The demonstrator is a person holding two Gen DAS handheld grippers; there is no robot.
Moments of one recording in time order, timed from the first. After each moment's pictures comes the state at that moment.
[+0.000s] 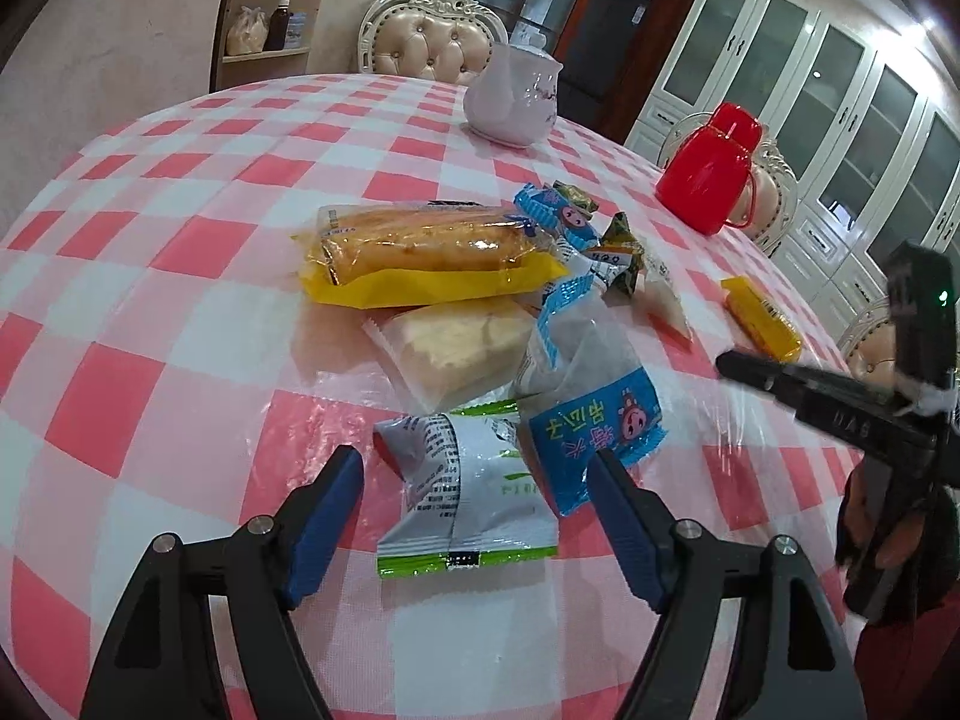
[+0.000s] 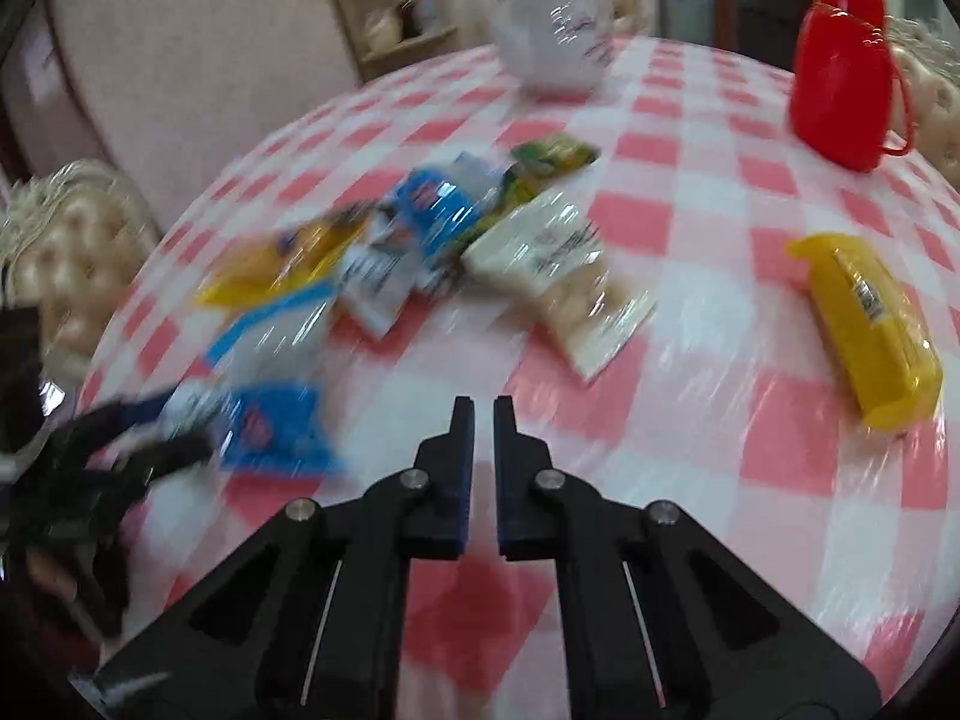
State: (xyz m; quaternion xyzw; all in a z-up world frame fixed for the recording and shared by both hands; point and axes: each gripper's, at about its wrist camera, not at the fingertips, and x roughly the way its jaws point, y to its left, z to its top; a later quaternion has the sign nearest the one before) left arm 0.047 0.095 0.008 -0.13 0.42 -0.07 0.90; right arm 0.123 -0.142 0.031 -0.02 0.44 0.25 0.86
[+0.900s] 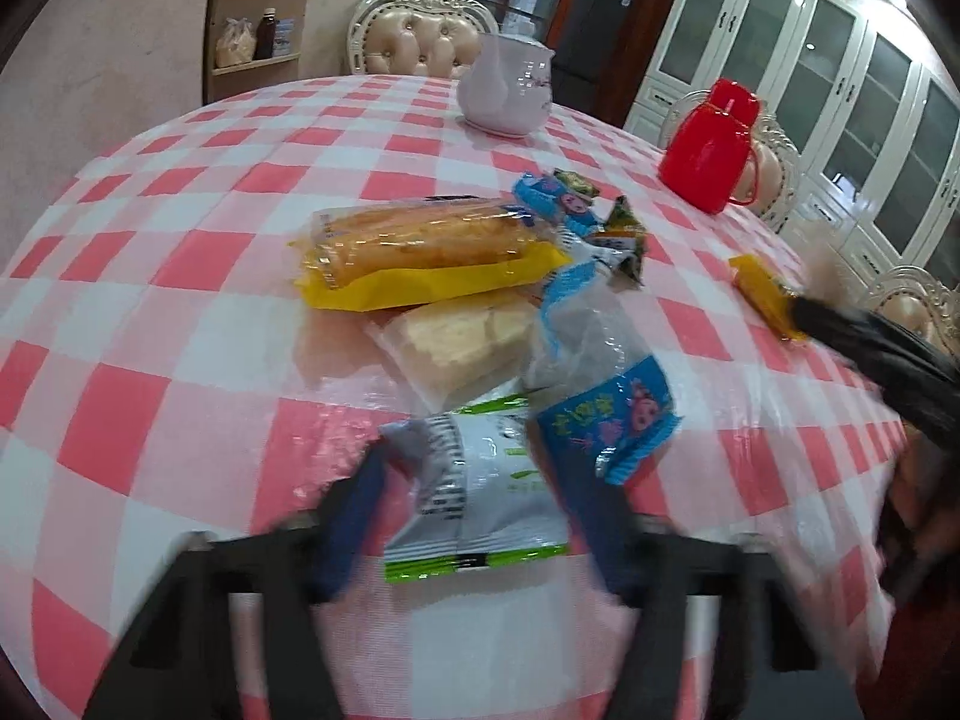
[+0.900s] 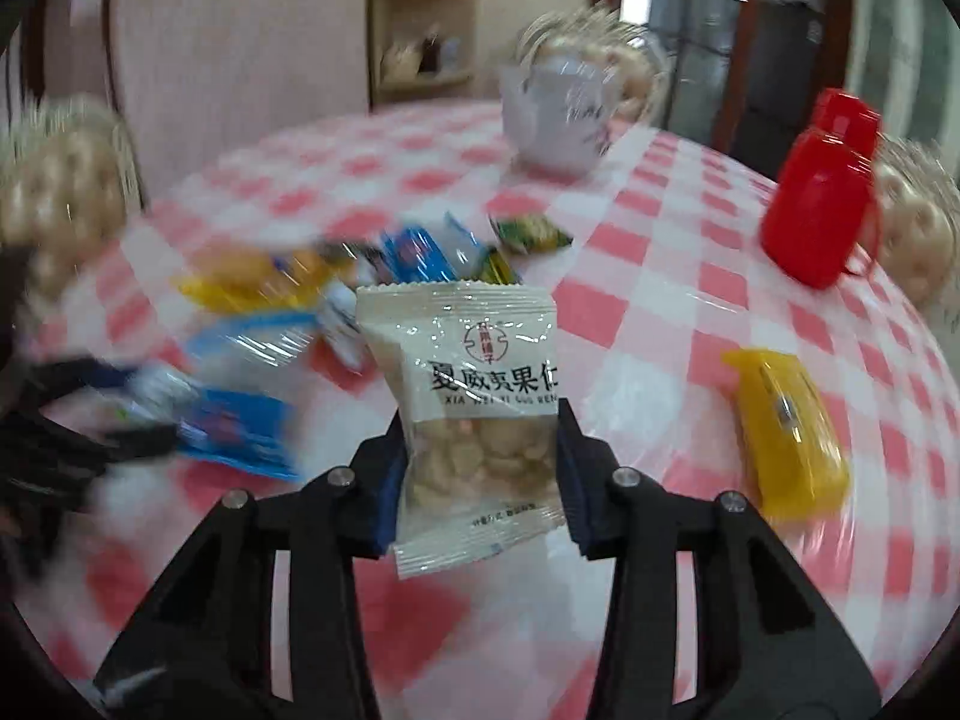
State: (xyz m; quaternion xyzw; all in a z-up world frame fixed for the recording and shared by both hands) left arm 0.050 0.091 0.008 -0.10 0.42 -0.07 0.90; right arm 0.102 -0.149 0.060 -0.09 0.34 0.23 0.90
